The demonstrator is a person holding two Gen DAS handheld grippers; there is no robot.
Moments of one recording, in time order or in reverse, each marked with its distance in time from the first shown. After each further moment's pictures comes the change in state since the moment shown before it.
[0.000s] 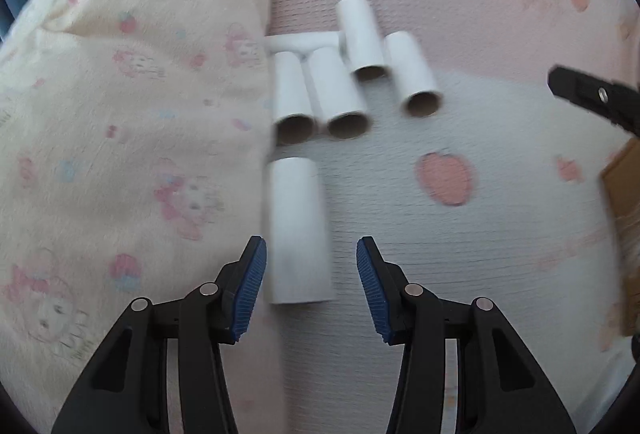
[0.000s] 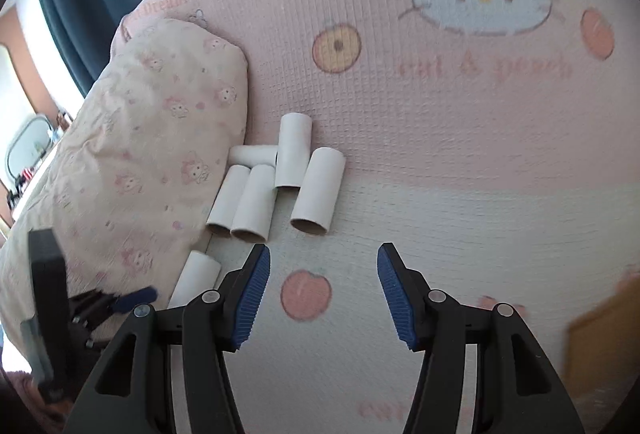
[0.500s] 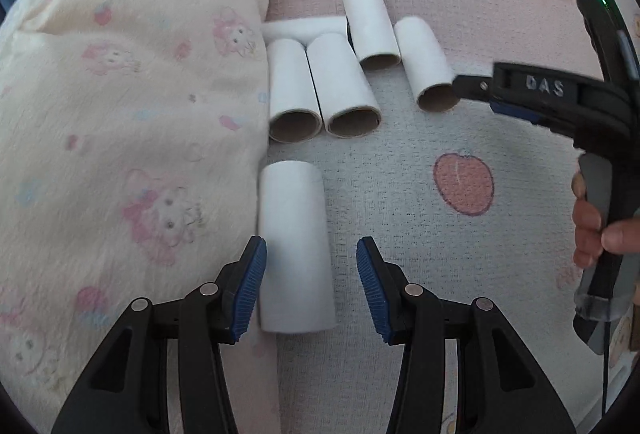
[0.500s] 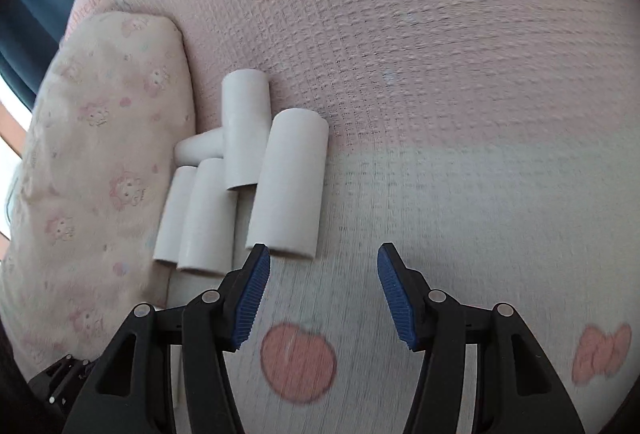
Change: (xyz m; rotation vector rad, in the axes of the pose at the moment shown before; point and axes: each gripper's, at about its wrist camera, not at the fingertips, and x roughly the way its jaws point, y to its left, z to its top) left arm 0.025 -0.007 0.015 -0.022 0.067 -0.019; right arm 0.119 -0.020 0.011 0.160 0.121 0.045
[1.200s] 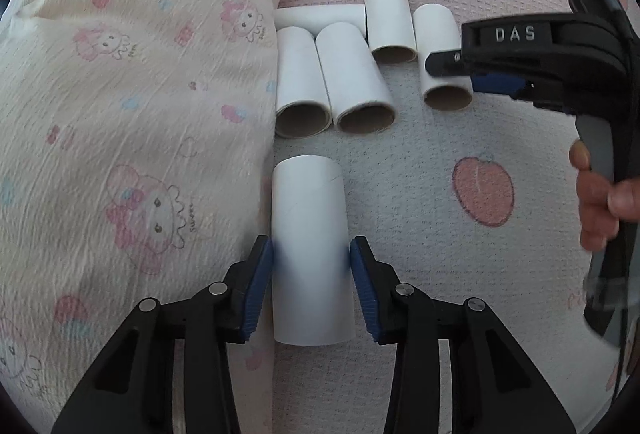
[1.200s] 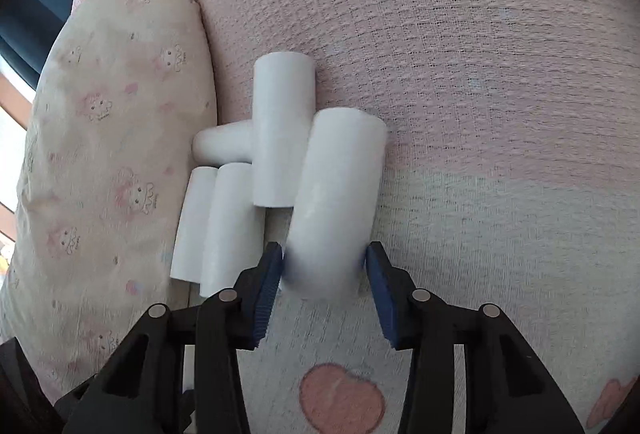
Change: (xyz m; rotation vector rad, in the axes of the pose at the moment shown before) left arm 0.006 -0.002 -0.002 -0.055 0.003 0.004; right arm 0.040 0.029 0.018 -0.040 0.097 0.038
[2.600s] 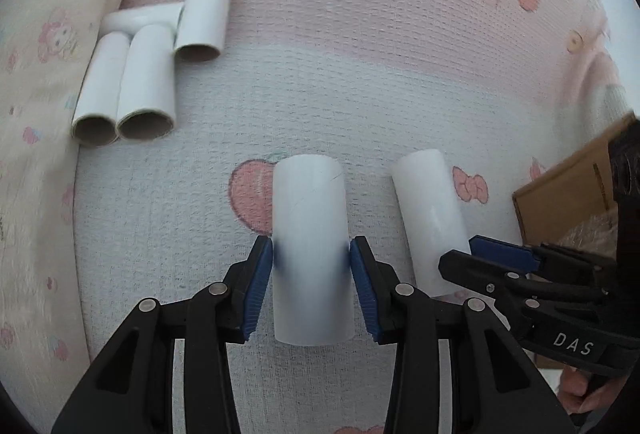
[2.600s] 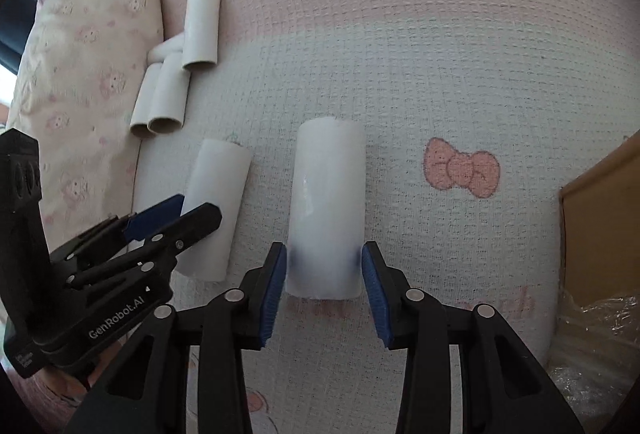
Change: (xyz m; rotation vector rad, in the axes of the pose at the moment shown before) left arm -0.010 -0.115 0.002 0.015 0.063 -0.446; right arm -0.115 -0.065 -0.111 0.108 0.175 -0.205
